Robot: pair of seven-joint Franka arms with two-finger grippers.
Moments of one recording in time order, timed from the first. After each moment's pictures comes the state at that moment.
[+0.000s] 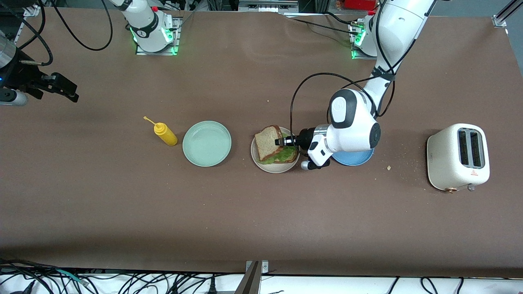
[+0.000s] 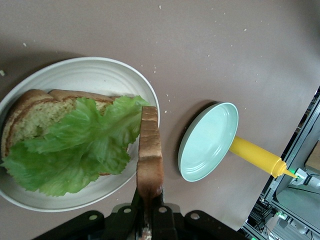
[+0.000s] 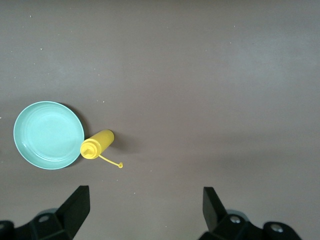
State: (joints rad) left arm -0.38 0.60 -0.11 -1.71 -1.01 2.22 -0.03; right arm 0.04 -0.05 -0.01 -1.70 -0.04 1.66 0.10
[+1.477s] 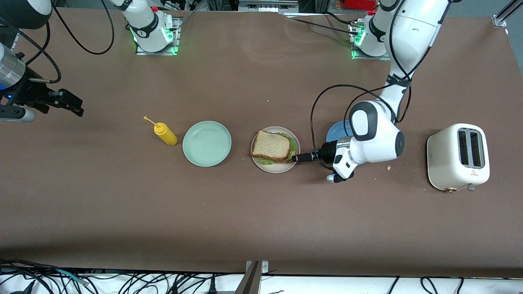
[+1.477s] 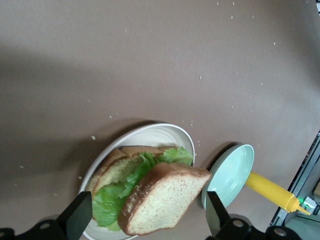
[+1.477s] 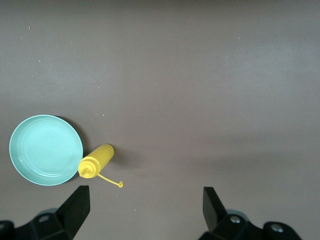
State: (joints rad) left arm -0.34 0.61 -0.01 -1.71 -0.99 2.23 0.03; right arm 0.04 0.01 -0.01 -1.70 -0.04 1.74 0.10
